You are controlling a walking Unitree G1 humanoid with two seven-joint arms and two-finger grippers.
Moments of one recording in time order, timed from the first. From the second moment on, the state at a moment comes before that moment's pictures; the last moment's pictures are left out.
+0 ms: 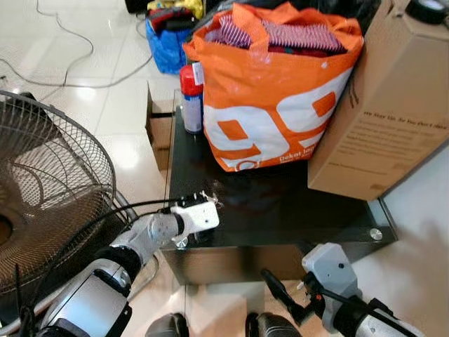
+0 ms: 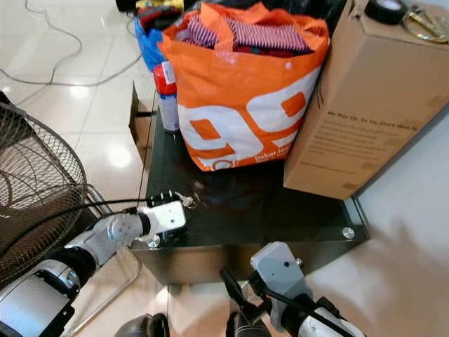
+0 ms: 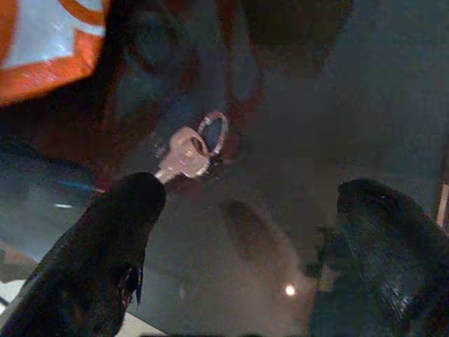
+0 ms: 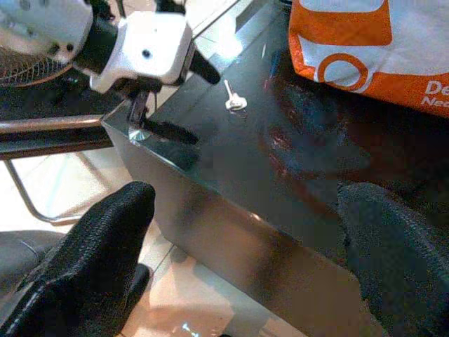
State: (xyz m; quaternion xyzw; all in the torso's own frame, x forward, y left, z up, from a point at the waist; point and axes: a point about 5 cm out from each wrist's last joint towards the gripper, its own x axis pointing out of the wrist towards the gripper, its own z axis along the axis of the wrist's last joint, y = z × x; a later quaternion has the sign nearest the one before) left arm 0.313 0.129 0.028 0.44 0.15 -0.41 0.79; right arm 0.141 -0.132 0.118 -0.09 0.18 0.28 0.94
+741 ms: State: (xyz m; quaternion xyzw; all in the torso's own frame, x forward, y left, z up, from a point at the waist) left arm 0.321 0.129 0.032 0.47 0.12 -0.36 0.79; right arm 0.150 -0.113 0.119 -0.08 0.16 0.32 0.93
